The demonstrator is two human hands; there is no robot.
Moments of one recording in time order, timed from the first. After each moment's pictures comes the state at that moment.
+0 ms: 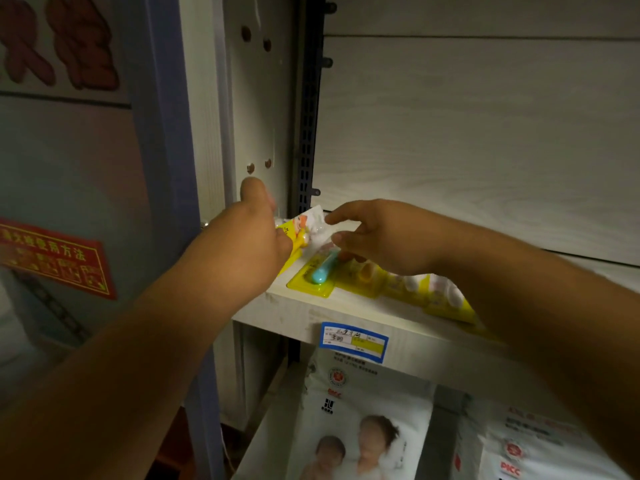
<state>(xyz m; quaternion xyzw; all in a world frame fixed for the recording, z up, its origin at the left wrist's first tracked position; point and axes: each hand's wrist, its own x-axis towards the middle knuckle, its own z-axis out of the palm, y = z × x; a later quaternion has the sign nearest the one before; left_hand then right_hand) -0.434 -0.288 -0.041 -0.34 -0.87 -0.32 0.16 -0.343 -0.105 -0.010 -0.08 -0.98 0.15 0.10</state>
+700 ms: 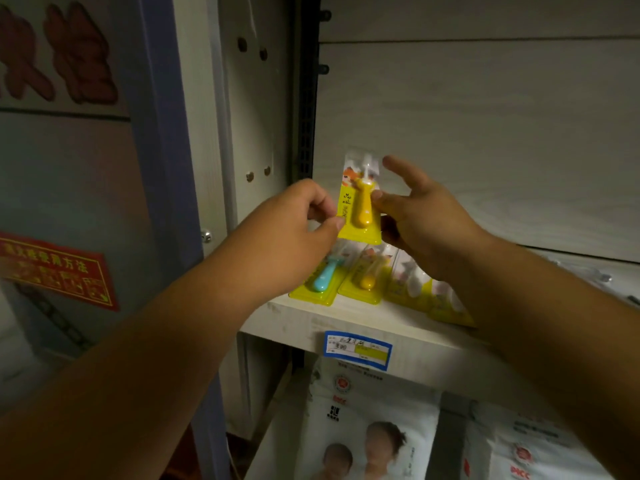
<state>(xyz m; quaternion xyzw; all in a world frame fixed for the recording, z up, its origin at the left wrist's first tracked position) -0.428 -0.265 -0.030 -0.46 -0.77 -0.43 0.09 -0.350 -0.085 -0.018 -0.14 -0.73 0.59 0.33</state>
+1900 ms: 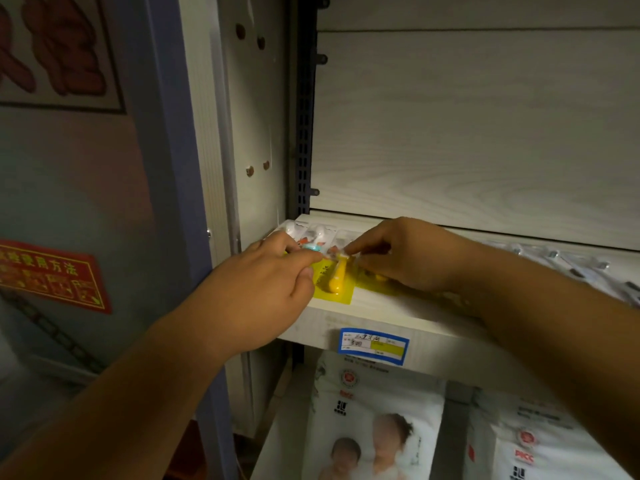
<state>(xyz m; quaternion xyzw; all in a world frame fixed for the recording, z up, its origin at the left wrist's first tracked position) -0.459 -0.296 -0.085 -0.53 -0.82 -0.15 0.16 -0.336 -0.099 -0.028 -0.14 -0.98 0.14 0.06</state>
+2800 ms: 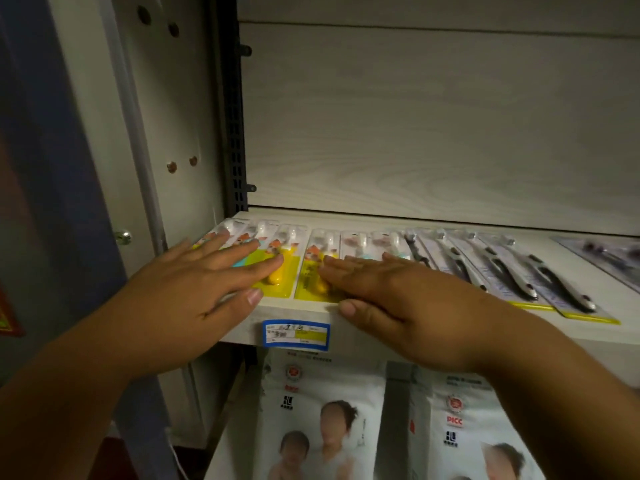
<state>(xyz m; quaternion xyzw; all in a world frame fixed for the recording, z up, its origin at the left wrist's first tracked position) -0.451 -0.301 -0.081 -0.60 -0.79 -0.07 0.12 -0.224 -0.115 -0.054 -0.06 -0.99 0.03 0.08</state>
